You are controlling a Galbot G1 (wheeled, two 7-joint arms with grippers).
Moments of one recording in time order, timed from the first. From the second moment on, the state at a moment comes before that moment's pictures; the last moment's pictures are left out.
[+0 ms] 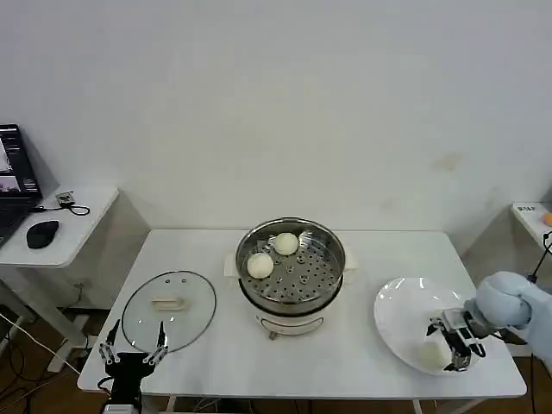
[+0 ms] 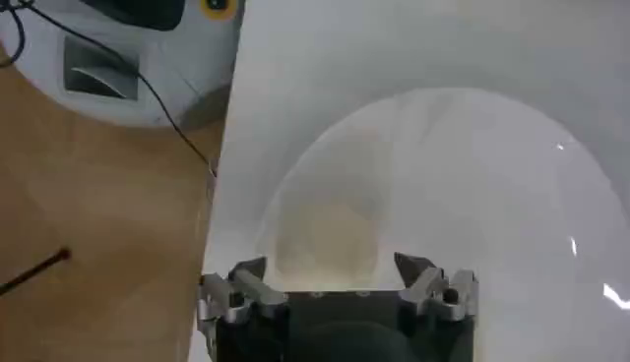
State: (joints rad) left arm 1.74 -1.39 -0.64 -2.08 0.14 0.01 -0.17; right arm -0.36 0.36 -0.60 1.57 -0.17 -0.16 -1.11
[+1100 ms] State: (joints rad) left arm 1.73 -1.39 -0.65 -2.09 0.14 0.01 -0.17; right arm -0.08 0.40 -0.62 1.53 -0.05 -0.18 -1.15
